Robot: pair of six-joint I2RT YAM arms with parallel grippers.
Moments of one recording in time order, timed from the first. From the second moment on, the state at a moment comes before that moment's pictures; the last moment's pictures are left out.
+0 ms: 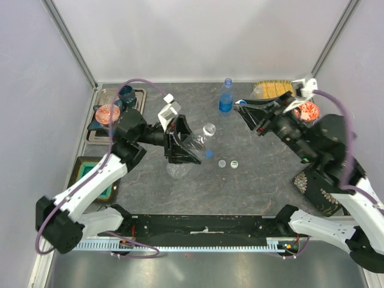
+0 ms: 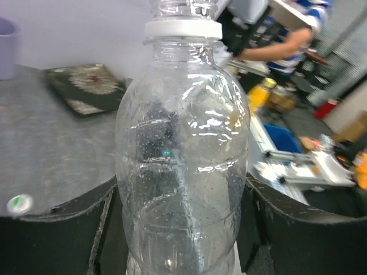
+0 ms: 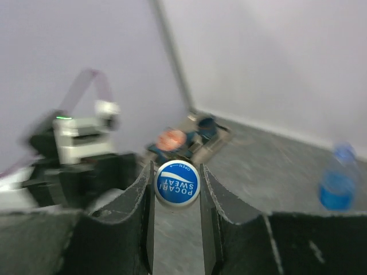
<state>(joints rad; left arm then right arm) -0.59 1.18 0.96 0.49 1.28 -0.68 0.78 0.90 1.43 -0.30 -0.01 0.28</state>
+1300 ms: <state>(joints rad) -0.59 0.53 0.66 -0.08 0.39 -0.29 0.86 1.64 0.83 -0.08 0.16 0.51</state>
